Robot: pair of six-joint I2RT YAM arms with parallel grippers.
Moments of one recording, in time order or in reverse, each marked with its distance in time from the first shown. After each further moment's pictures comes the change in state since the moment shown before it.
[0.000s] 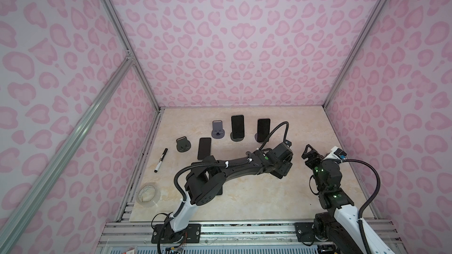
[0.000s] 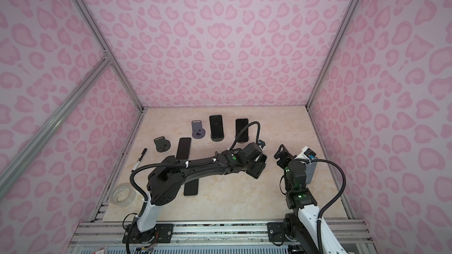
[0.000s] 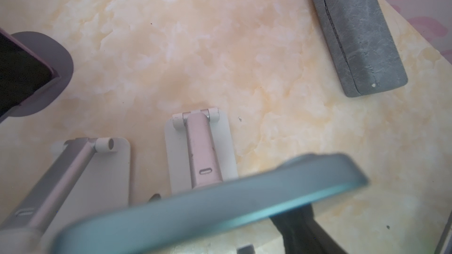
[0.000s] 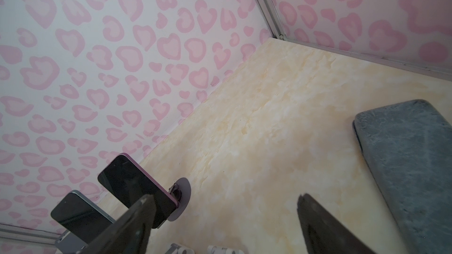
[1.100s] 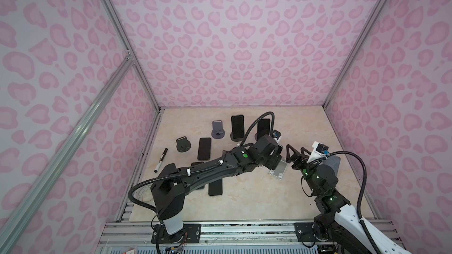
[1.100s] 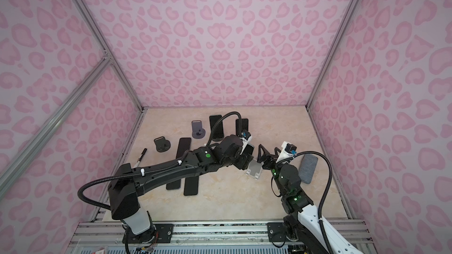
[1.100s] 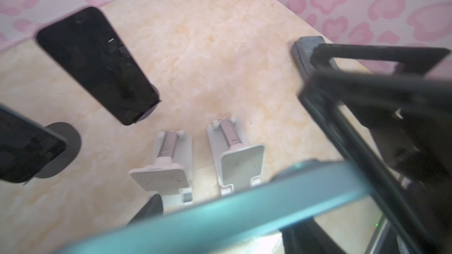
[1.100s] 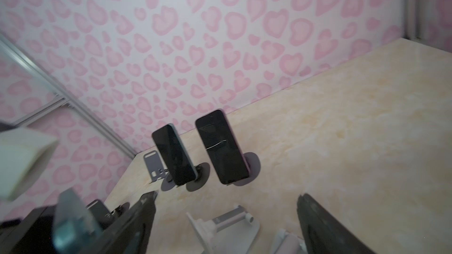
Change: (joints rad) left arm 0.060 -0.411 -0.225 -0.030 -0.078 0.075; right arm 0.323 -0.010 0.002 0.198 -0.108 -0.232
